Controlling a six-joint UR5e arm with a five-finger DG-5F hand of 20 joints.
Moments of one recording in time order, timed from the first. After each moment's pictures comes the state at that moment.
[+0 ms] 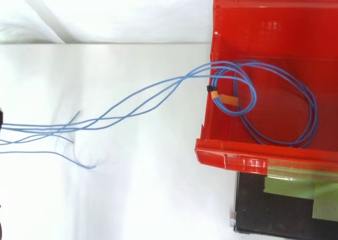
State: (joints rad) arm 0.24 -2.21 -1.06 -3.33 -1.45 -0.02
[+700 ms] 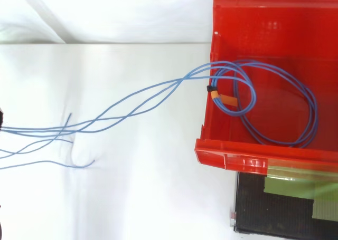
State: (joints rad) arm 0.24 -2.21 -1.06 -3.33 -1.45 -0.02
